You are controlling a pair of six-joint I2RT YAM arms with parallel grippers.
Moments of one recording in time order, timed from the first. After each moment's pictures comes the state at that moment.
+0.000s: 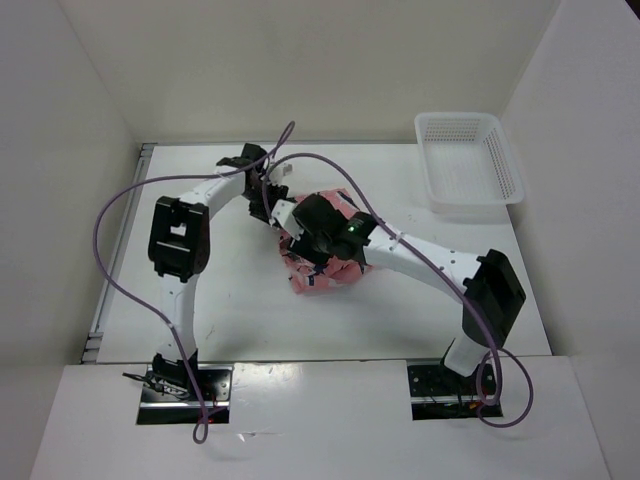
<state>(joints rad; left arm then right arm) -0.25 2.22 1.78 -0.76 0.36 0.07 0.92 1.66 1.40 -0.59 0.20 -0.32</state>
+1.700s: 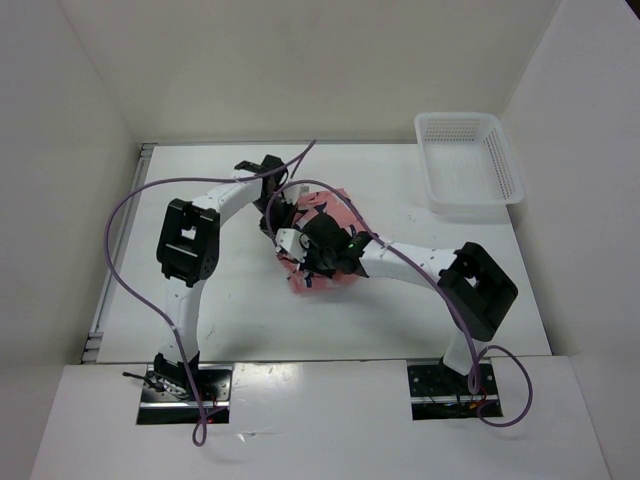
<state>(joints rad) -0.35 2.20 1.76 -0.99 0.38 0.07 0.86 1.71 1.11 -0.28 -0.05 -0.49</state>
